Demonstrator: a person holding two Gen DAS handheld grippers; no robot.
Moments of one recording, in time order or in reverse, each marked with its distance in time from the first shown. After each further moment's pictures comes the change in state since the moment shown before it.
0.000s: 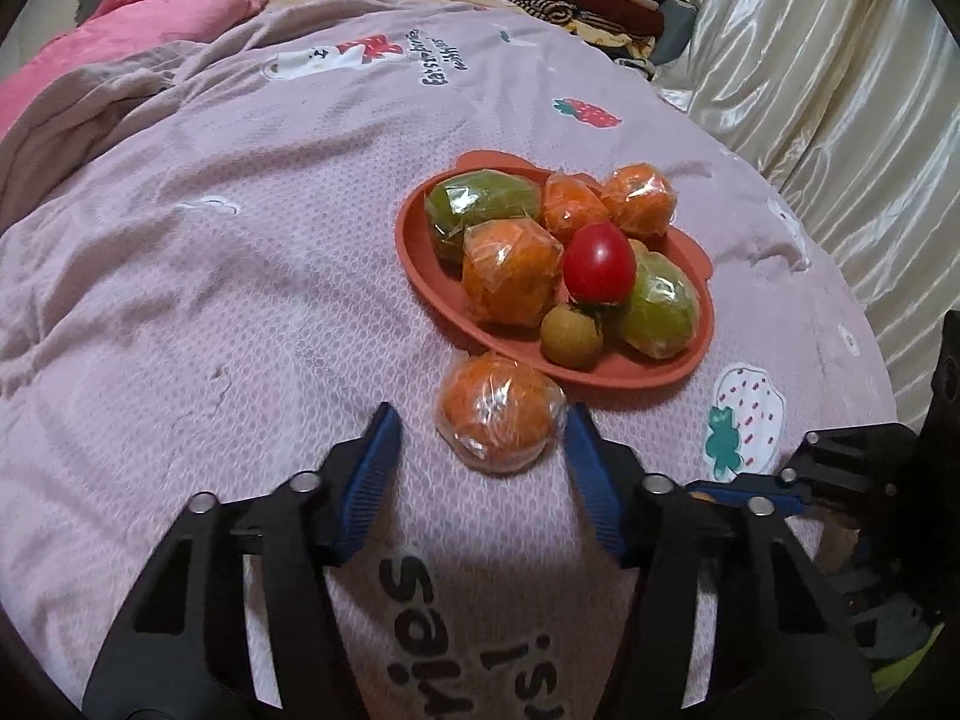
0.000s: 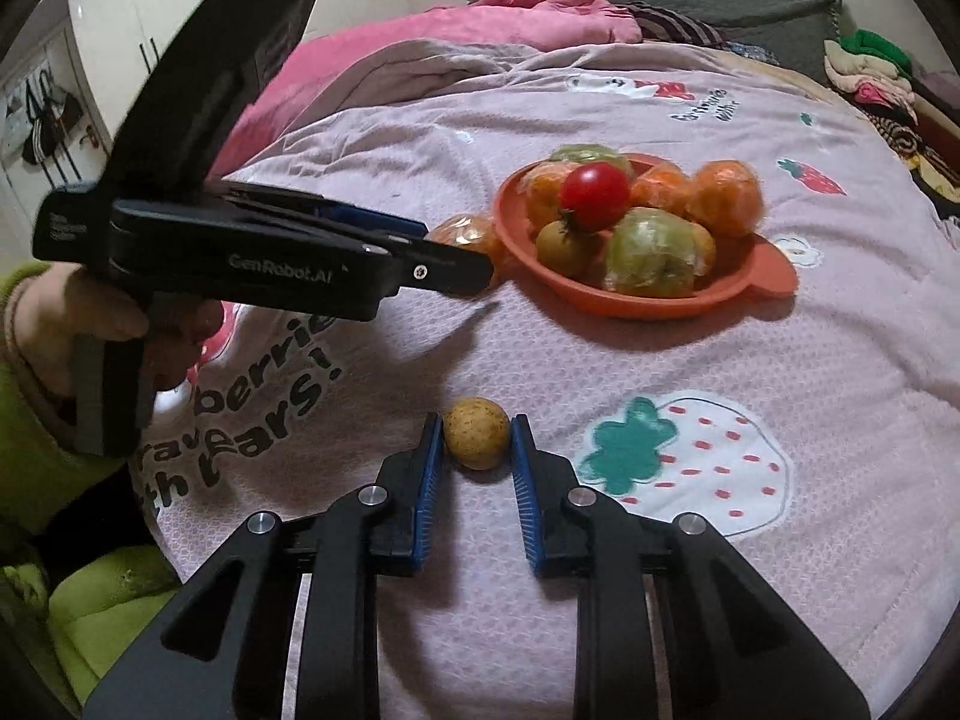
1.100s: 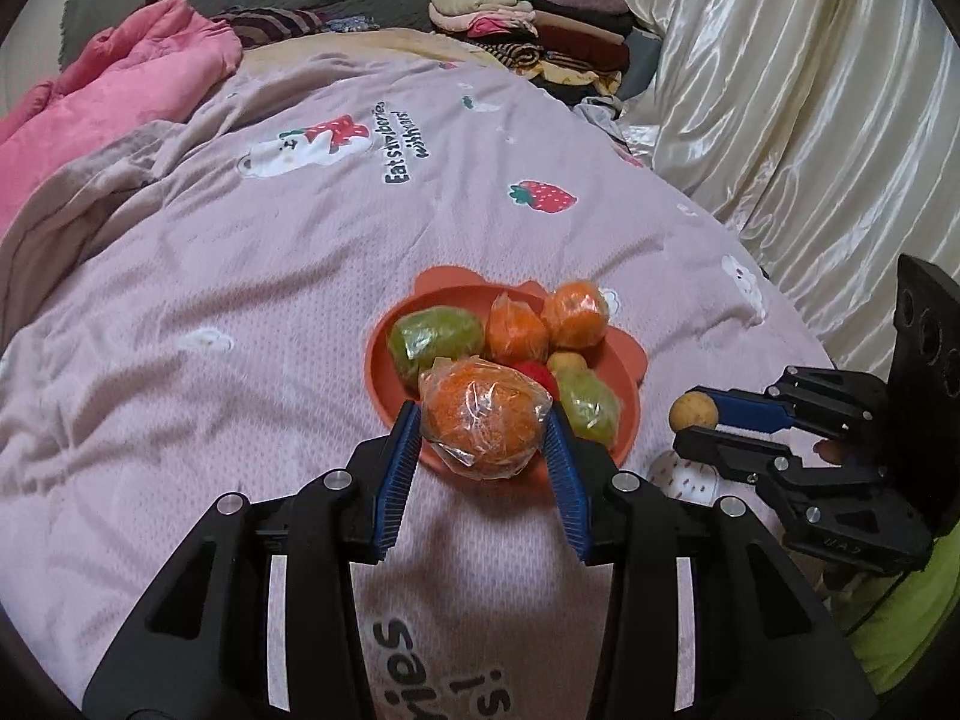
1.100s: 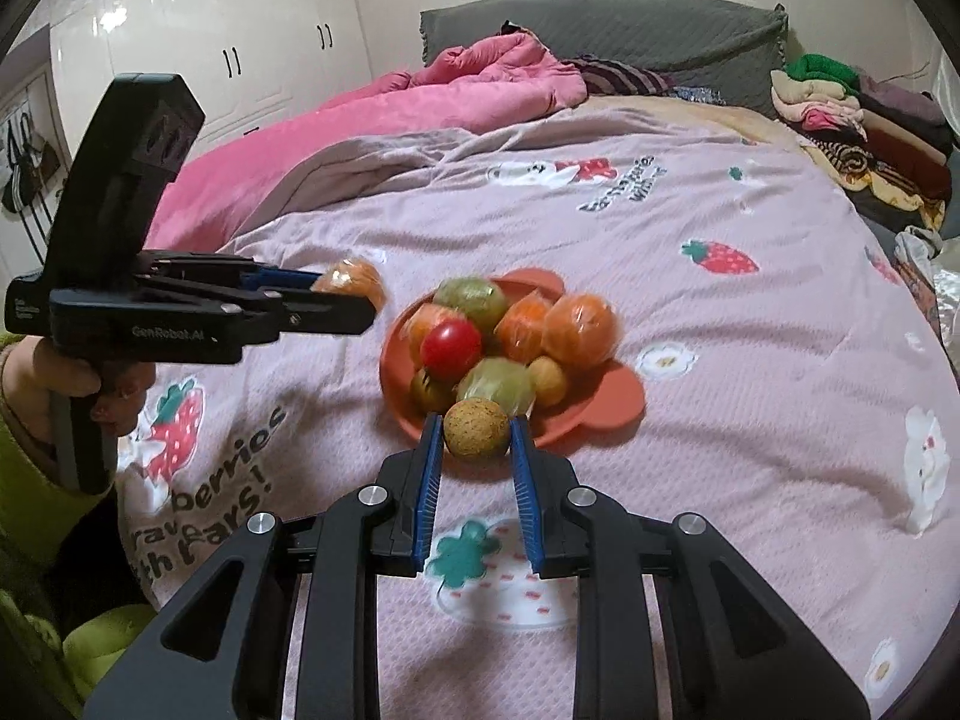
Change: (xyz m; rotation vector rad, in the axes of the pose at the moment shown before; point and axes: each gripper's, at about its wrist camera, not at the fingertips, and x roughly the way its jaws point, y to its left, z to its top) left arm -0.035 -0.017 0.045 0.058 -0.094 -0.038; right arm -0.044 -0.050 0.043 0.040 -0.150 -0.074
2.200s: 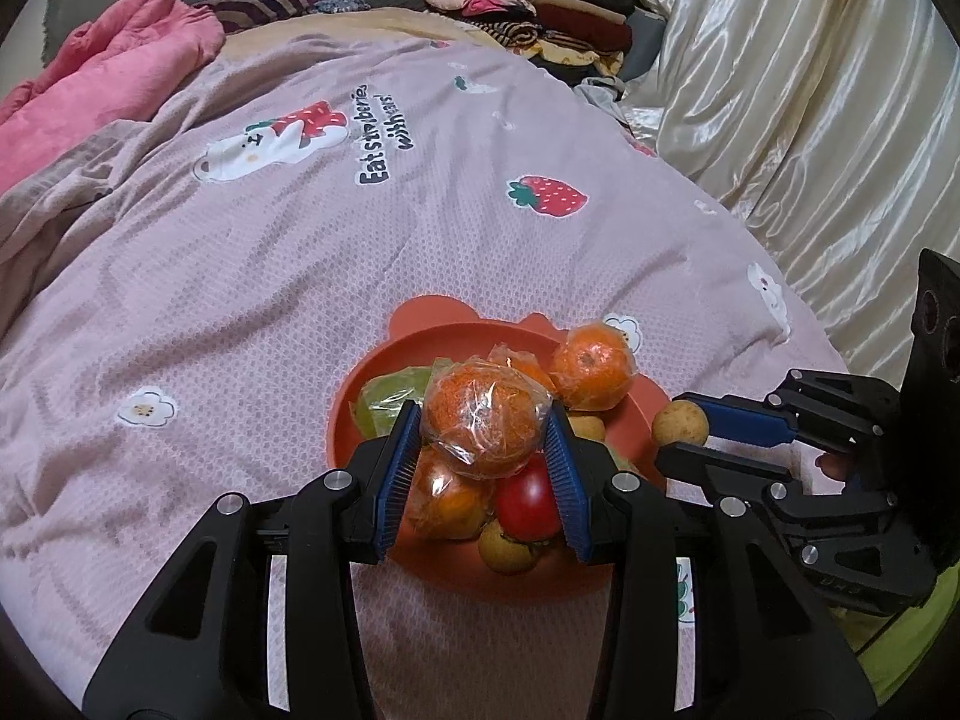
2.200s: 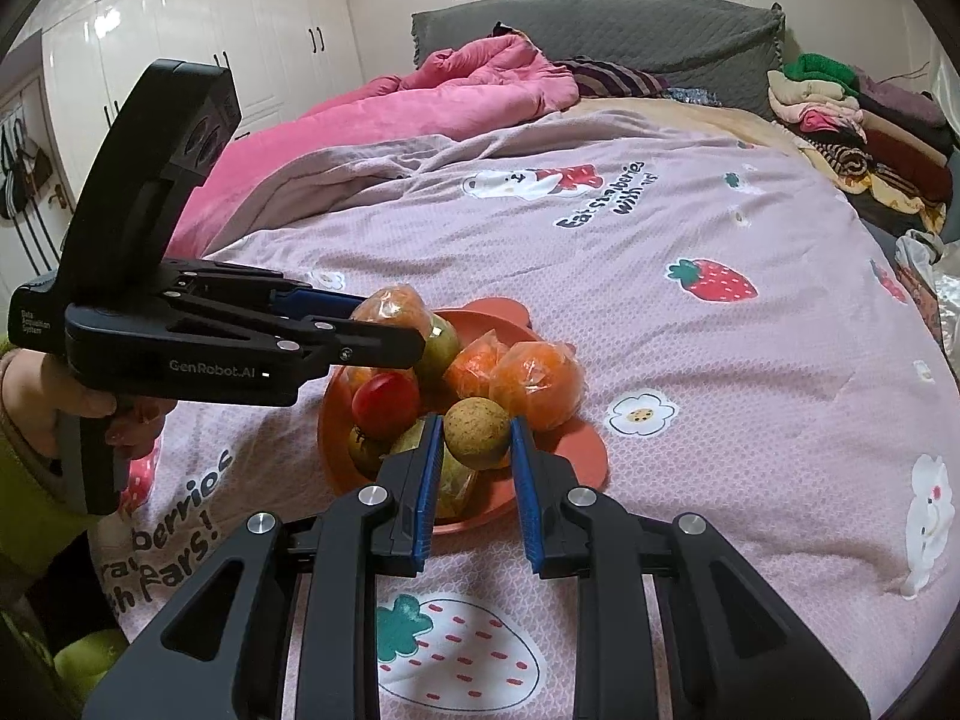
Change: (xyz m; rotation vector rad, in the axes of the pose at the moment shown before) left arm 0.047 -0.002 0.032 0.000 0.055 -0.013; right arm 0.029 -0.024 0.020 0.006 0.008 -0.010
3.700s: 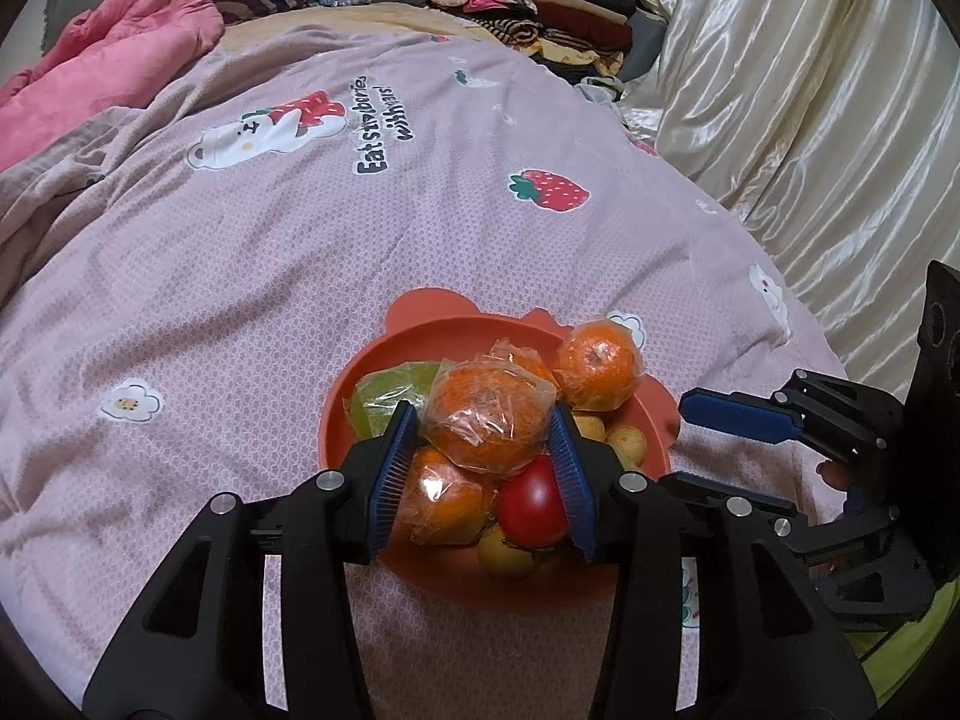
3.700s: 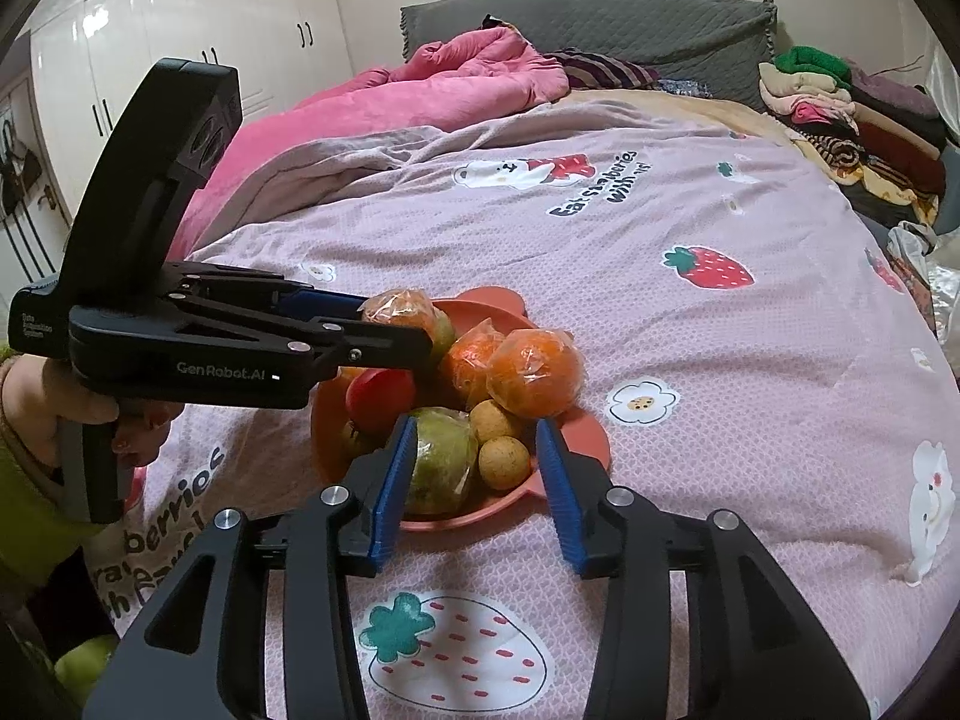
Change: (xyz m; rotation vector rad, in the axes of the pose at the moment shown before) left arm 0.008 0.001 -0.003 -0.013 0.001 -0.014; right arm 0.002 0.003 -0.003 0.011 0.012 -0.021
